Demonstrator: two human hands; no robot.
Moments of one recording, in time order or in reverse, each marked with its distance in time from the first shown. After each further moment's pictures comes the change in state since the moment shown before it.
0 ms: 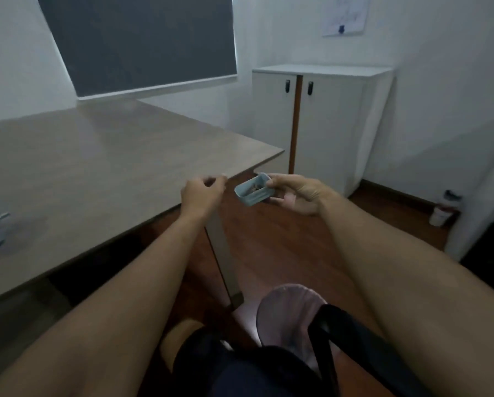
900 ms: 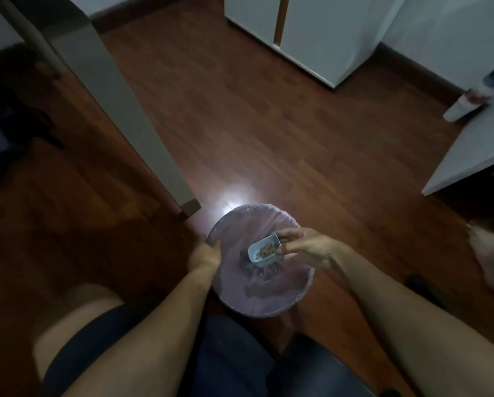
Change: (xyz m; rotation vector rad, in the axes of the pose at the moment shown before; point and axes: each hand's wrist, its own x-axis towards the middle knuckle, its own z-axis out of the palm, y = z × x) left_hand -0.063 -0.325 0.255 0.408 -0.397 -0.814; right_hand -0.003 0.316 -0.238 0.012 0.193 0.695
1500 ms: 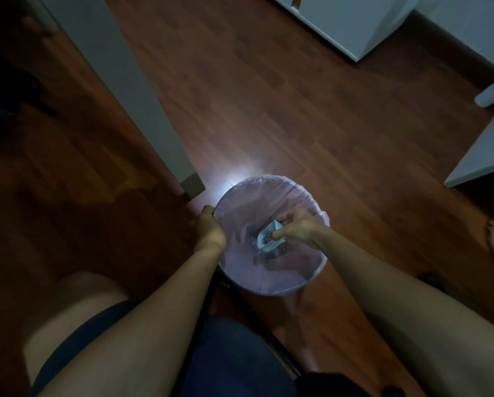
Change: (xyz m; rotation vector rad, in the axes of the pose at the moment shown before) left_hand 0.042 0.013 0.012 -0.454 0.167 -0.158; right_hand 0.070 0.003 0.015 -0.601 0.314 0.008
